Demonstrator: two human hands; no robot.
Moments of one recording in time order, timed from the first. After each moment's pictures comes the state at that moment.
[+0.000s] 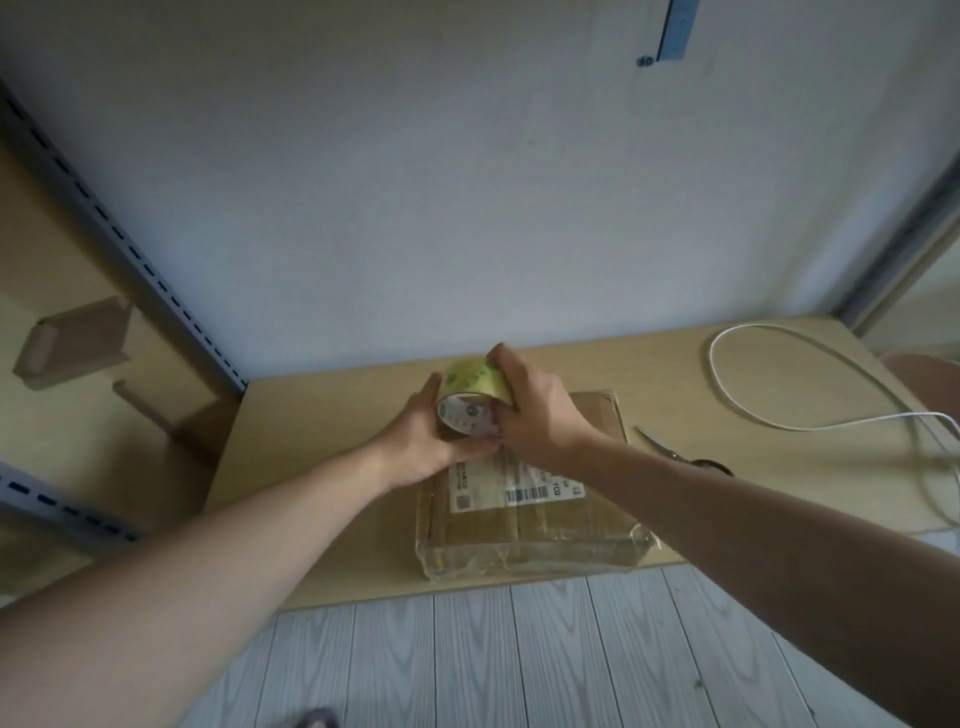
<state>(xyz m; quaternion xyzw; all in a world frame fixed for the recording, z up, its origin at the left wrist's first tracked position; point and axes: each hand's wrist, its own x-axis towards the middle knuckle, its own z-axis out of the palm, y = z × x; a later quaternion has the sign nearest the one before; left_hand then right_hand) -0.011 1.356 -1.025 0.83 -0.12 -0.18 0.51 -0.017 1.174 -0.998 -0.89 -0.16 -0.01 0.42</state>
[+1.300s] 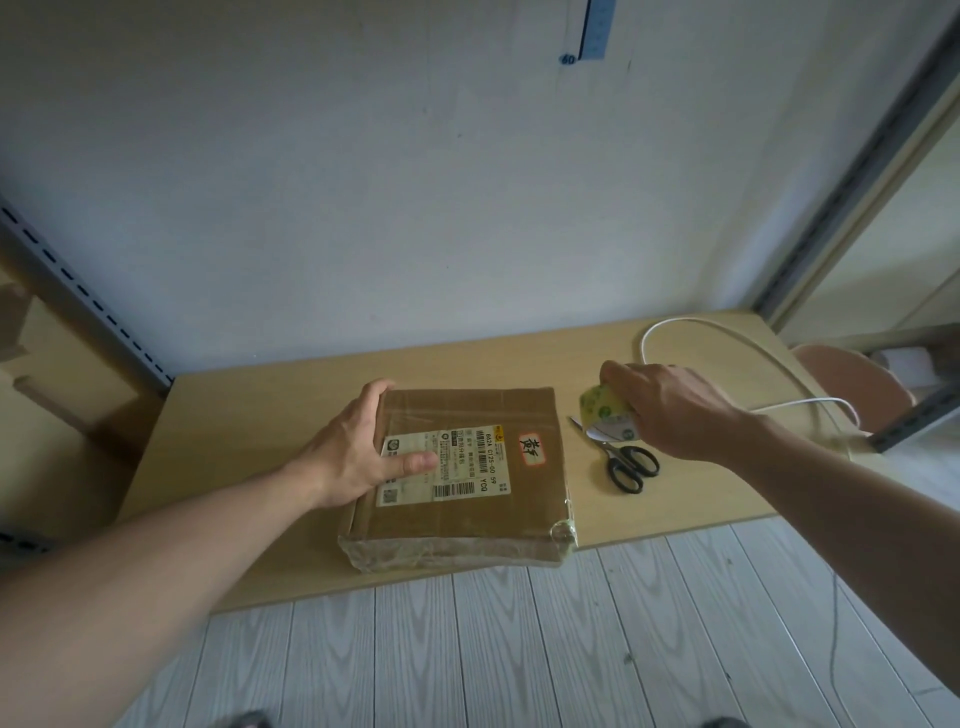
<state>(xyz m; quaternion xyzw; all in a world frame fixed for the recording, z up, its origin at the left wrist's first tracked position) -0.017 1.359 -1.054 0.92 -0.12 -0.18 0.33 -0.033 0.976 -1.007 -0.97 -0.22 -0.05 0.03</state>
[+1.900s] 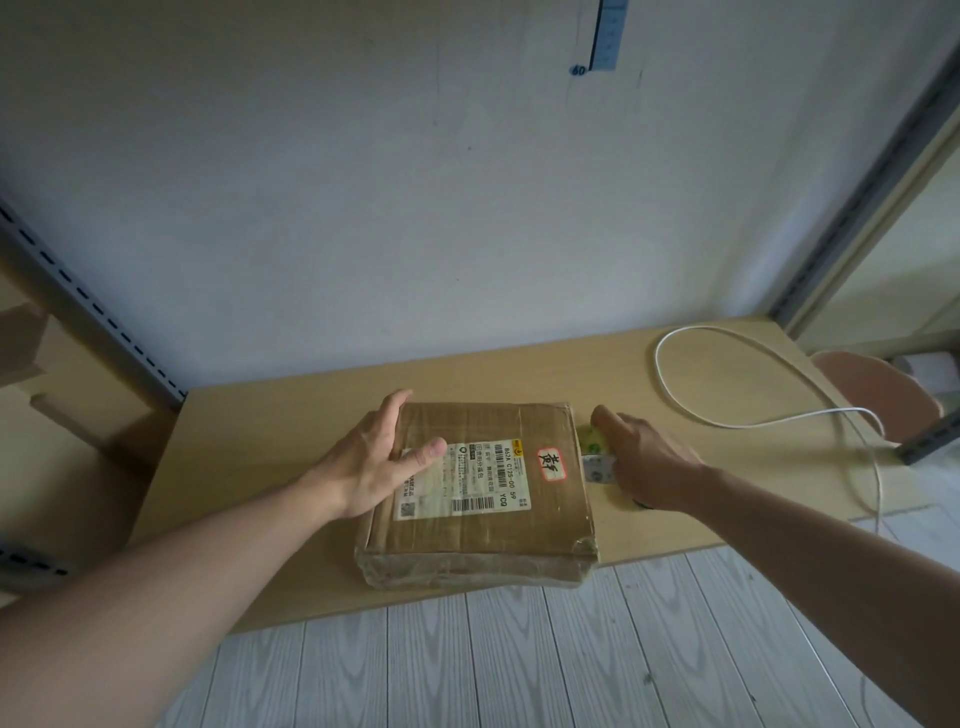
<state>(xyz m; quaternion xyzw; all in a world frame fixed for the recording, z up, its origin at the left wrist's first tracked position) -0.017 1.353 -1.041 0.93 -0.12 -0.19 0.28 -0.040 1.008 -1.053 -0.99 -0.11 0.08 0.08</state>
